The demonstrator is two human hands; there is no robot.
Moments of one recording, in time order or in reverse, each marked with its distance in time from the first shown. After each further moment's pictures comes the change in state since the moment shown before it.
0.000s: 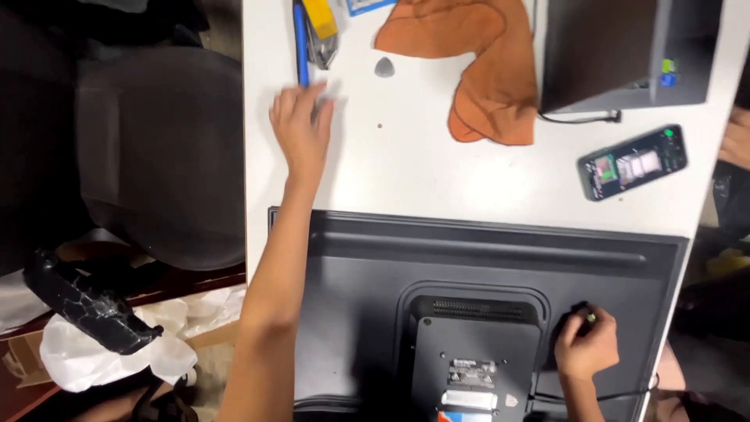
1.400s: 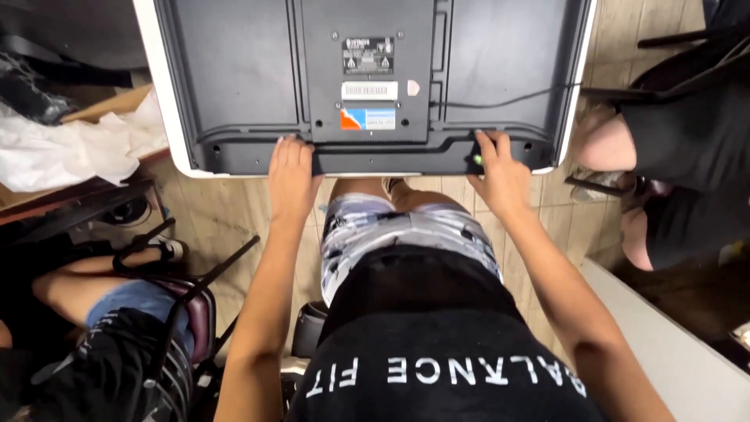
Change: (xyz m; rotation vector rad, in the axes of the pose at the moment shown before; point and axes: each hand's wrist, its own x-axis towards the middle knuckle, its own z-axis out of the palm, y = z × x) left_hand -0.492 0.293 -0.258 0.375 -0.626 0.108; right_hand -0.174 0.145 -0.132 -0.074 -0.458 -0.633
